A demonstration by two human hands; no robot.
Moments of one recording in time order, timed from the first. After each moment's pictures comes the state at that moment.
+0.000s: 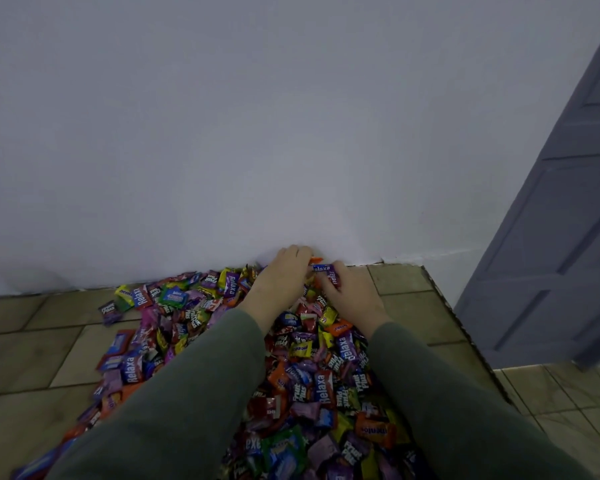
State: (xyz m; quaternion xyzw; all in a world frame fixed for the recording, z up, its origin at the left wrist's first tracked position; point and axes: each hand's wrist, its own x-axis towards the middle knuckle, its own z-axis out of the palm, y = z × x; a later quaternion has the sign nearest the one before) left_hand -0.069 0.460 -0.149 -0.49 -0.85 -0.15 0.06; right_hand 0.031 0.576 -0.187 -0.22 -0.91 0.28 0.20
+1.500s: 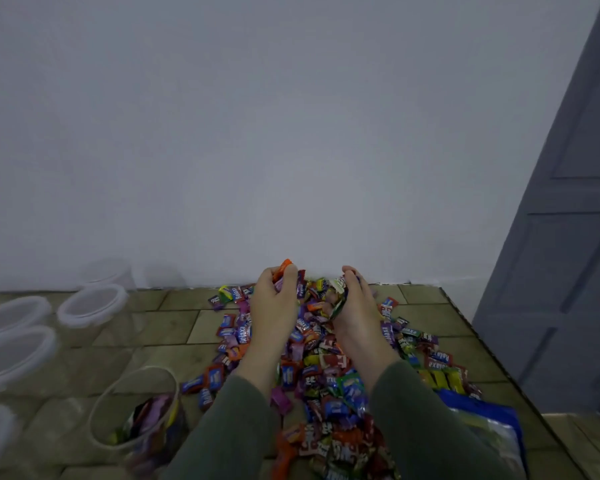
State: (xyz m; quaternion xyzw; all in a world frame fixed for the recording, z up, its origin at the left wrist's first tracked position) left_hand 0.060 0.257 -0.036 -0.16 -0.74 -0.66 0.02; right_hand 0.111 0.353 -0.043 -0.23 -0.39 0.84 0.29
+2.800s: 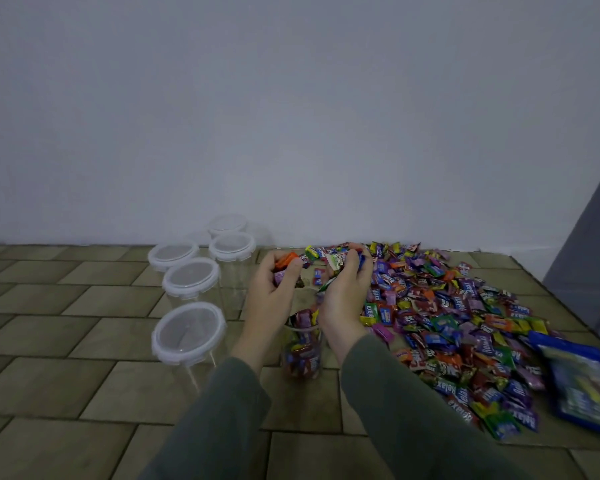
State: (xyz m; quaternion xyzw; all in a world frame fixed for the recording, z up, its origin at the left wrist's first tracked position) left_hand 0.052 0.027 -0.051 -0.26 -0.69 -0.68 0.07; right_hand 0.089 0.109 -0.030 -0.22 -0.37 0.81 0.40
